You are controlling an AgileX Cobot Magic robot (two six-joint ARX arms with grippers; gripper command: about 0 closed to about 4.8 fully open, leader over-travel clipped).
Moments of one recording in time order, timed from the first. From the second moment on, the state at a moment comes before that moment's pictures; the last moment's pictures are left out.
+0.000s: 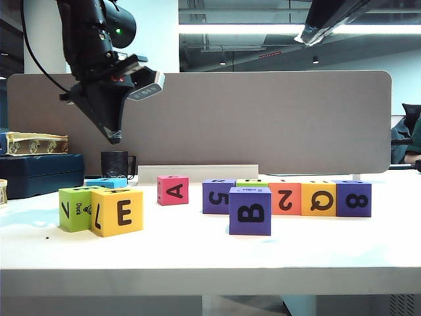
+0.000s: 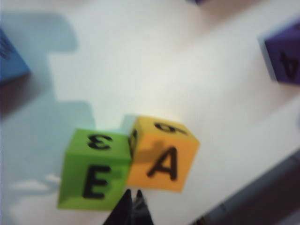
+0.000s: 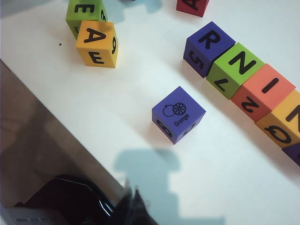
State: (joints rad) left arm -0.32 1.97 1.90 -1.35 0.22 0.29; right arm 0.71 1.03 1.01 -0.71 -0.05 -0.03
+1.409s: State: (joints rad) left arm -0.33 1.53 1.88 -1.28 0.20 0.32; right arm 0.71 1.03 1.03 -0.65 -0.05 -0.03
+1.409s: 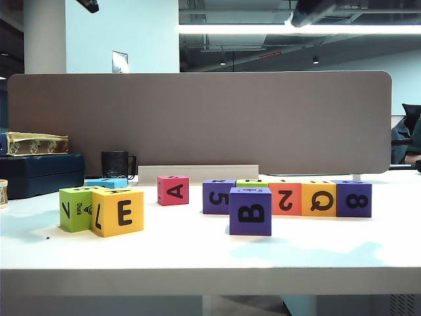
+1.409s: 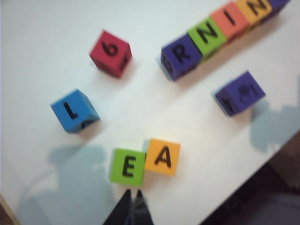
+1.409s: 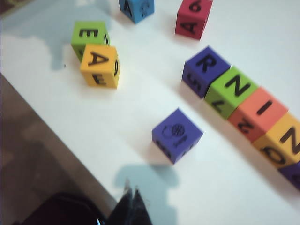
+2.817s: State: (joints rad) left arm -0.42 1.57 1.13 -0.58 0.26 0.39; right arm 0.72 1.04 1.17 -0.72 -0.06 -0.03
